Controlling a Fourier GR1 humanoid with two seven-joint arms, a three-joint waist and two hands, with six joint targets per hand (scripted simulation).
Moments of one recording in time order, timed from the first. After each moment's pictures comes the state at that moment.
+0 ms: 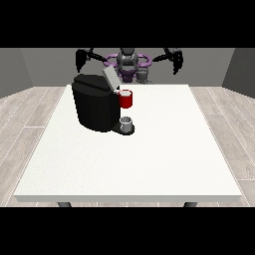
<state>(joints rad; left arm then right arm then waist) -0.52 0.03 0.37 -0.70 -0.39 -0.30 -0.30 -0.16 -0.08 -0.10 -1.21 0.09 -0.10 -0.03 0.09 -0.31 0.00</state>
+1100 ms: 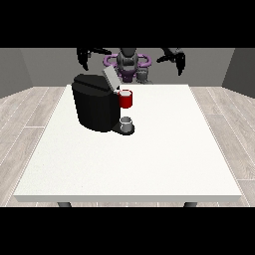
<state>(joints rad) -0.36 0.01 0.19 -1.12 -0.19 -0.29 -0.17 -0.47 -0.19 -0.21 -1.19 -0.05 0.02 0.11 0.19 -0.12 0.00</state>
